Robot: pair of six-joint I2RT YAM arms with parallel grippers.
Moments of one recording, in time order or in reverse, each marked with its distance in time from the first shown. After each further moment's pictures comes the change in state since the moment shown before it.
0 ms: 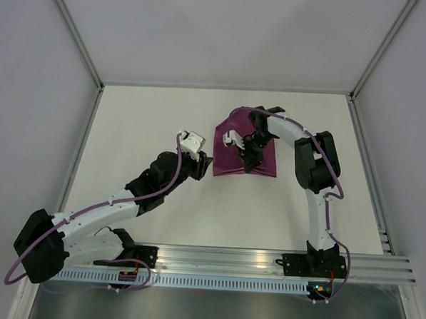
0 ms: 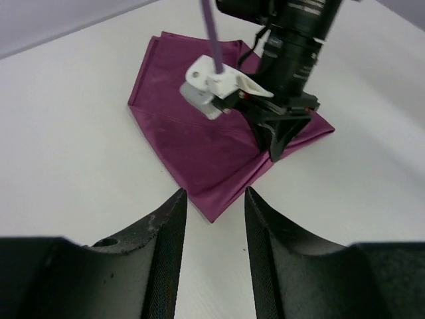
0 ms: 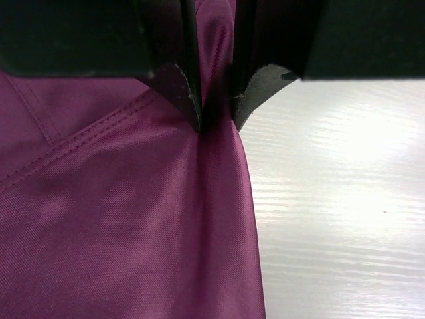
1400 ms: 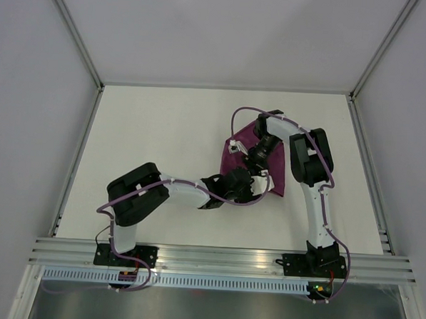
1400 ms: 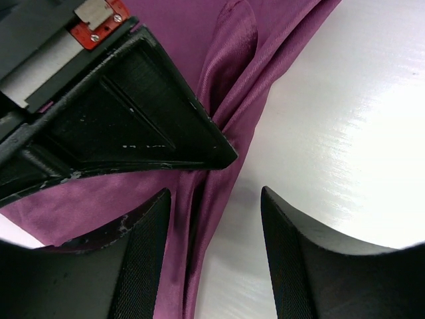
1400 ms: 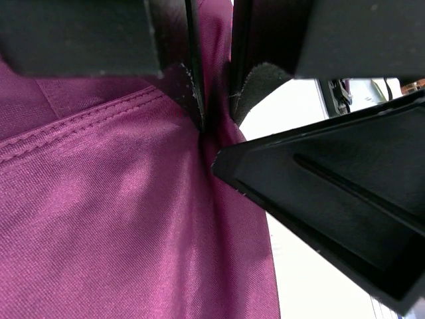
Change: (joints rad) left arm -0.297 0.804 0.343 0.029 0.076 0.467; right arm -0.043 0.156 0.086 -0.385 -0.113 0.059
